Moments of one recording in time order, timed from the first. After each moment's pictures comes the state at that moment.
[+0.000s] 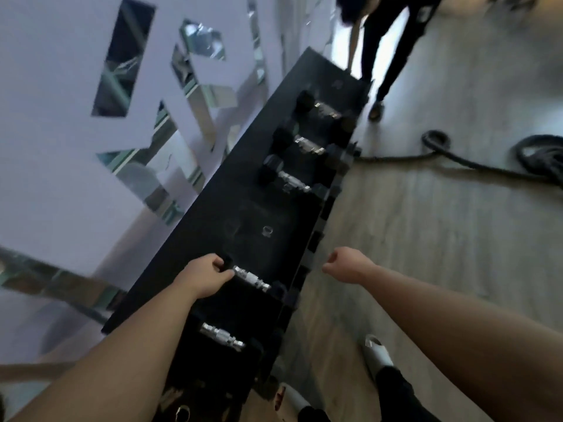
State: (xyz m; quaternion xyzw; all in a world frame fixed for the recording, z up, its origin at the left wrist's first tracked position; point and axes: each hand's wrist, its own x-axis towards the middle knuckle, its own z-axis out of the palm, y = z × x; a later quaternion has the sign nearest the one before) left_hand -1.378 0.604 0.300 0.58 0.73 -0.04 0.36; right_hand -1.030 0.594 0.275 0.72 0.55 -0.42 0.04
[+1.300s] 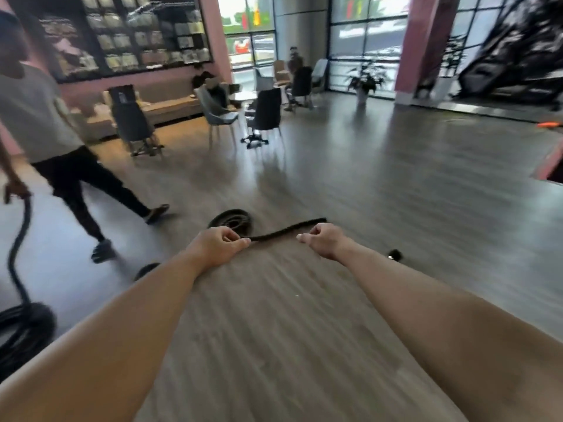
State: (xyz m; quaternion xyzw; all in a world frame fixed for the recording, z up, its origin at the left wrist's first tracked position) left_hand -0.365 0.519 0.510 0.91 0.22 0.03 0.34; right_hand -0.229 0.267 0.477 0.89 0.13 -0.18 -0.40
